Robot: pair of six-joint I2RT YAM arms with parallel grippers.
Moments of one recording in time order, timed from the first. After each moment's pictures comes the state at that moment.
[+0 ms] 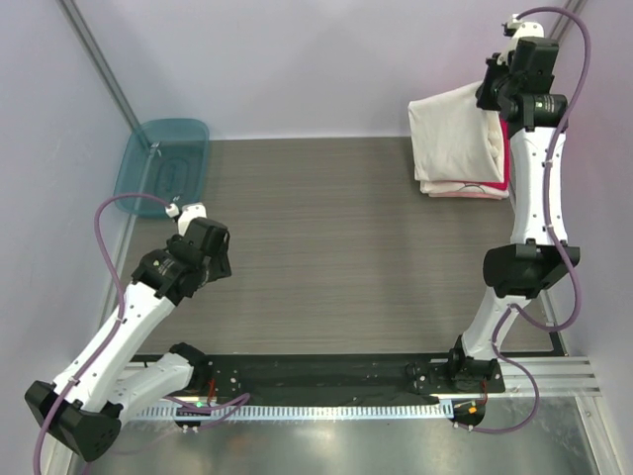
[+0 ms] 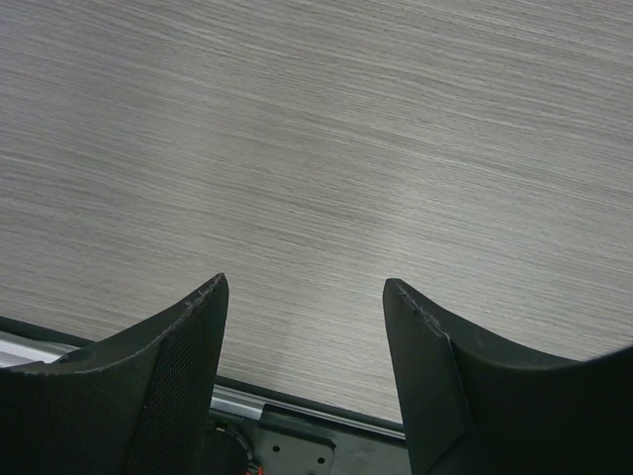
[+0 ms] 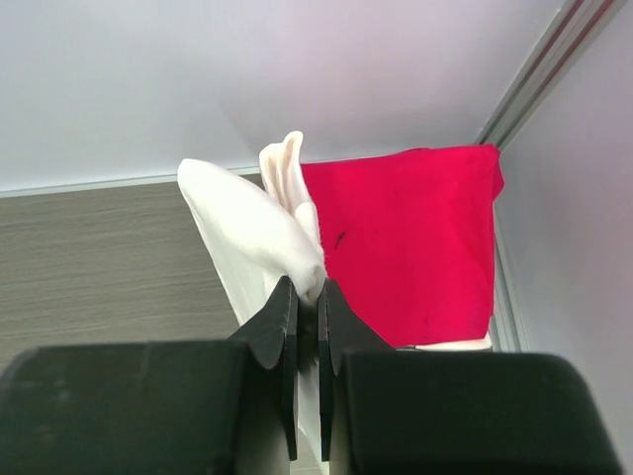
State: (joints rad) left arm -0.49 0.92 0.98 -1.03 -0.50 -0.59; right arm -0.07 1.86 2.30 -0.79 0.02 0.03
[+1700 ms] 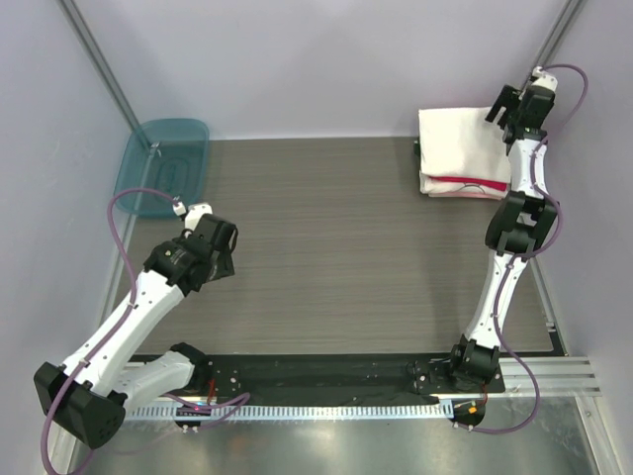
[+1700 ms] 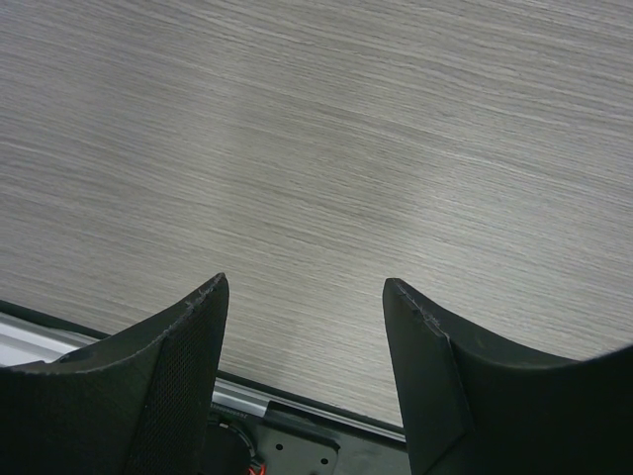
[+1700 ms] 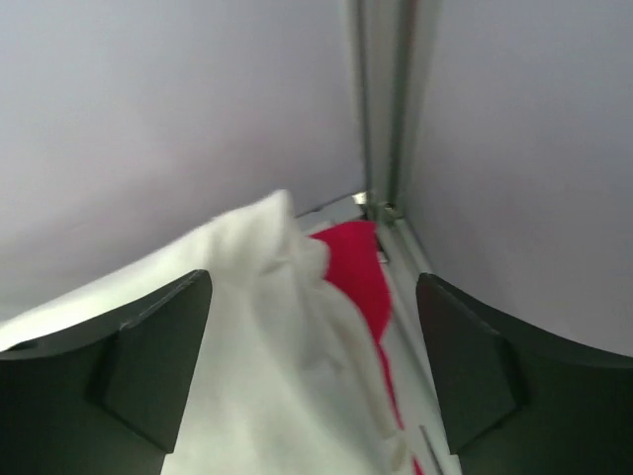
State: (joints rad) left arm -0.49 1.01 0.98 -1.03 -0.52 -0.61; right arm -0.32 2.51 2.42 -0.22 -0.02 0.14
